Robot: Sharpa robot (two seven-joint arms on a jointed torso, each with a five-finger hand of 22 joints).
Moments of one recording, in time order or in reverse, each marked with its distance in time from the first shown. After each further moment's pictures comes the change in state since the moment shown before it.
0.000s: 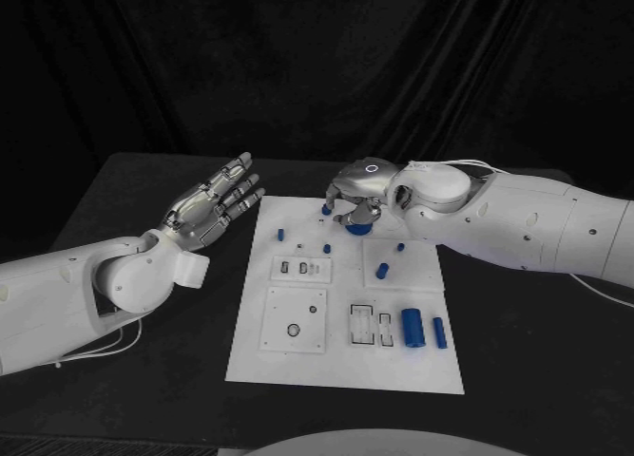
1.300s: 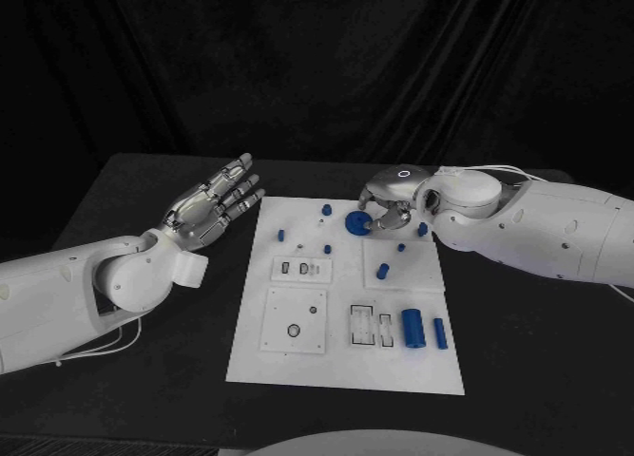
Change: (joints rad) left arm 0.000 0.002 0.000 -0.014 0.000 0.019 -0.006; left_hand 0.000 0.000 0.003 -0.008 0.004 0.004 0.004 0.000 0.000 -0.004 0.004 0.000 0.000 0.000 0.000 0.000 0.000 0.000 -0.004 0.004 0.000 0.000; right arm -0.010 -0.111 0.000 0.056 0.000 0.084 -0.111; right_hand -0.059 -0.005 -0.052 0.039 -0.041 -0.048 0.016 -0.104 -0.067 0.000 0.014 0.000 0.000 -0.001 0.013 0.000 0.000 0.000 0.000 0.014 0.034 0.000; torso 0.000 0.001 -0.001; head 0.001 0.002
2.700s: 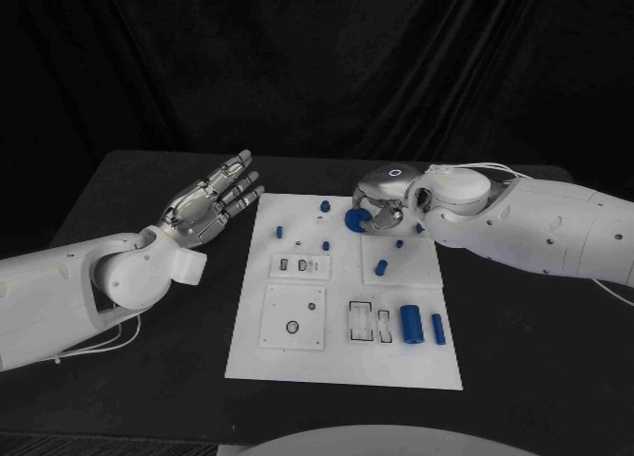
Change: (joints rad) left arm 0.000 0.002 0.000 -0.001 0.000 0.008 -0.004; left_hand 0.000 0.000 0.006 -0.005 0.004 -0.004 0.003 0.000 0.000 0.000 0.007 0.000 0.000 -0.004 0.004 0.000 0.001 0.000 0.000 0.000 0.000 0.000; right arm -0.014 0.034 0.002 -0.035 0.000 -0.003 0.028; right_hand 0.024 0.000 0.077 -0.064 0.206 0.097 -0.007 0.060 0.062 0.000 -0.029 0.000 0.000 0.001 -0.039 0.000 0.001 0.000 0.000 -0.033 0.001 0.000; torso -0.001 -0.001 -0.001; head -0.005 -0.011
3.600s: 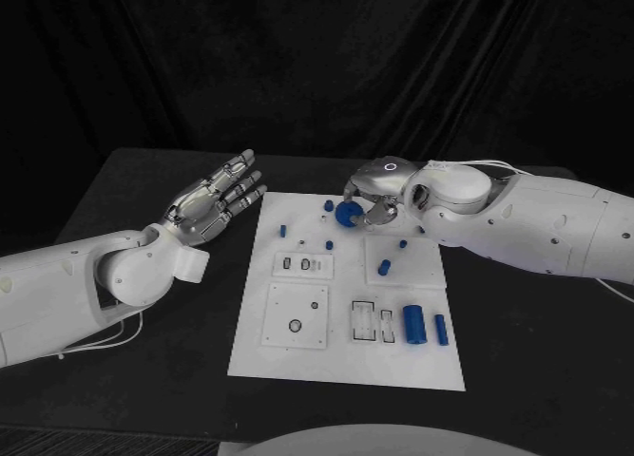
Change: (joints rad) left arm 0.000 -0.003 0.000 -0.002 0.000 0.002 -0.005; left_hand 0.000 0.000 0.004 -0.004 0.000 0.000 0.000 0.000 0.000 0.004 0.003 0.000 0.000 0.004 0.004 0.000 -0.001 0.000 0.000 0.000 0.000 0.000; right arm 0.022 0.011 -0.002 0.046 0.000 -0.058 0.005; right_hand 0.001 0.009 -0.001 0.000 -0.031 0.013 0.013 0.001 0.000 0.000 0.000 0.000 0.000 0.000 0.000 0.000 0.000 0.000 0.001 -0.001 0.015 0.000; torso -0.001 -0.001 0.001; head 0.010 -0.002
